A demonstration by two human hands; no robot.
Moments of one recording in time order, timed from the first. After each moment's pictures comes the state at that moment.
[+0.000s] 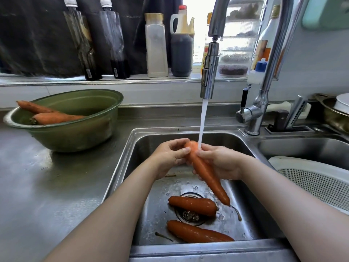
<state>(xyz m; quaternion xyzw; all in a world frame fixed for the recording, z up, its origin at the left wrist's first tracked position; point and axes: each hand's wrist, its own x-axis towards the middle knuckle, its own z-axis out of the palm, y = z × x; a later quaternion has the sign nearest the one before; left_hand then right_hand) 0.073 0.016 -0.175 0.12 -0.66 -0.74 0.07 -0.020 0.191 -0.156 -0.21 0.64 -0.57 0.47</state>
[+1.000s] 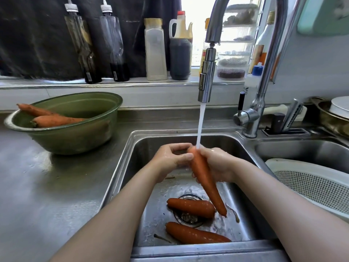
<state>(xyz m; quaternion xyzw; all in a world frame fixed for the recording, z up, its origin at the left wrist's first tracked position) 0.077 0.024 -0.174 0.11 -0.70 -0.70 0.09 -0.016 0.185 -0.157 -0.14 0.69 -0.57 0.42</state>
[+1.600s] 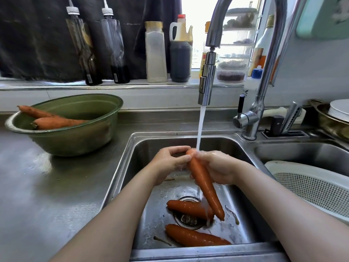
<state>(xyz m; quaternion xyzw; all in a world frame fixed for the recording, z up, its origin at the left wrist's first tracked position) 0.078 0.019 -0.175 0.11 -0.70 -0.70 0.07 -0.023 0.188 -0.162 -0.17 0.66 -0.57 0.46</state>
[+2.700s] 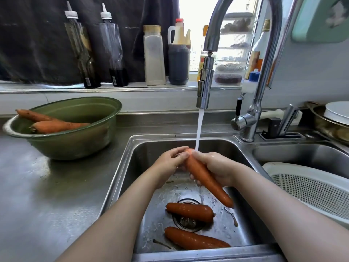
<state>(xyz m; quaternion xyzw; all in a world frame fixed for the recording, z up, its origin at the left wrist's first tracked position) 0.073 0.023 -0.179 0.12 -0.71 -0.69 0.06 -0.025 0.185 -0.165 -0.20 0.68 -0.56 0.44</state>
